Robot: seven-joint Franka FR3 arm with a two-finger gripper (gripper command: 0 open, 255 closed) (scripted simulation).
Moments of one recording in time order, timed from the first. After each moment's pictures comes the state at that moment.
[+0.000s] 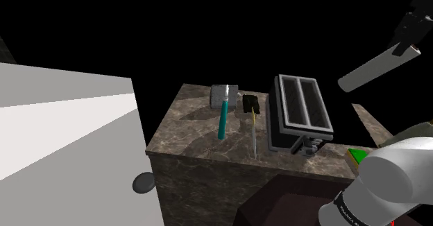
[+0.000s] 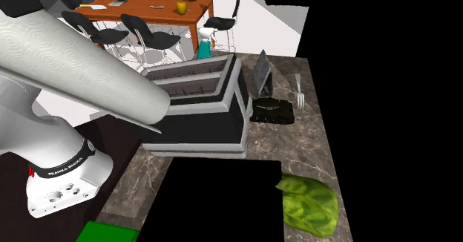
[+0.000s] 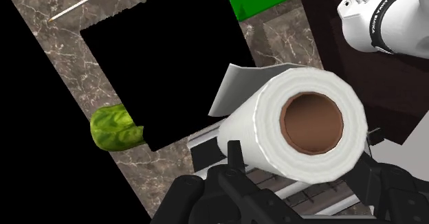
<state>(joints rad) -0.31 -0.86 -0.34 -2.10 -0.25 1.36 -1.02</state>
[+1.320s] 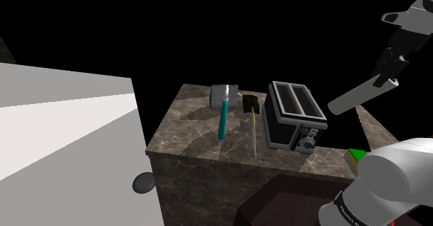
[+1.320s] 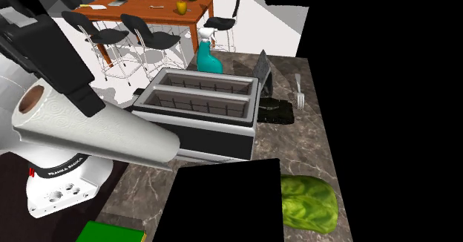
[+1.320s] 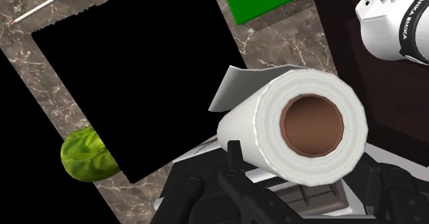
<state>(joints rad) -0.35 -0.99 -0.39 -2.44 -0.30 1.57 -1.01</state>
